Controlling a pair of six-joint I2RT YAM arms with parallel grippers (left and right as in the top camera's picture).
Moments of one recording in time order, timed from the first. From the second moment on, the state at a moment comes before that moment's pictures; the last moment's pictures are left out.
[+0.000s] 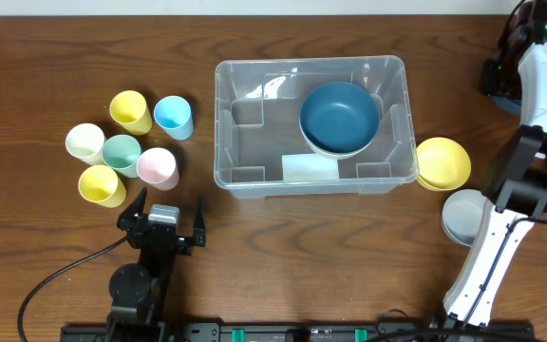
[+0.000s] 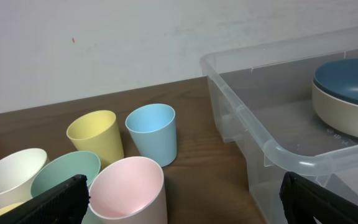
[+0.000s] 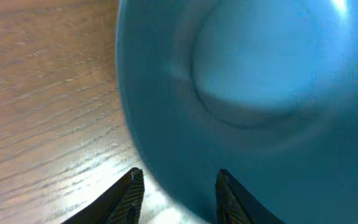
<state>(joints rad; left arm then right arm) -0.13 0.01 0.02 -0.11 0.00 0.11 -0.30 2.53 2.36 -1.14 0.15 -0.05</state>
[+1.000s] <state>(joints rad) -0.13 0.01 0.02 -0.11 0.00 0.11 -0.17 2.18 2.35 -1.22 0.03 0.02</state>
